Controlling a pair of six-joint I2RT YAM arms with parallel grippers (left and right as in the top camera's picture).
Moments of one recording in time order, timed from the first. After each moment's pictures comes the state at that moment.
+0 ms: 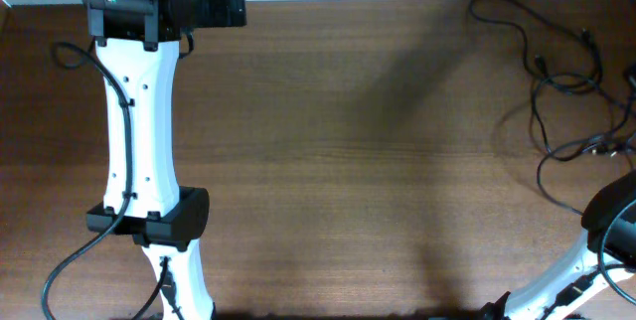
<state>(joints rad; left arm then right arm) -0.15 2.12 2.80 -1.53 -0.13 -0.13 -0.60 2.11 2.04 -1.02 0.06 0.50</state>
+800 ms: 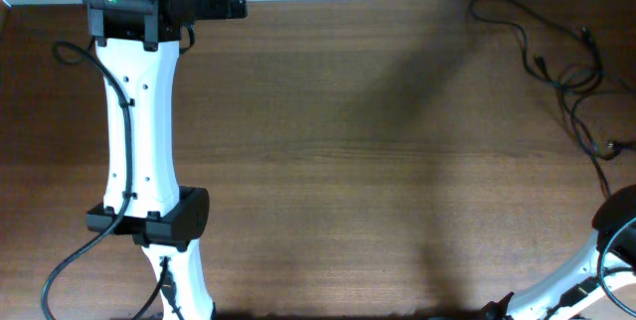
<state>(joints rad) -0.15 2.12 2.80 -1.48 -0.13 -0.13 -0.69 2.13 2.26 -0.83 -0.02 0.47</state>
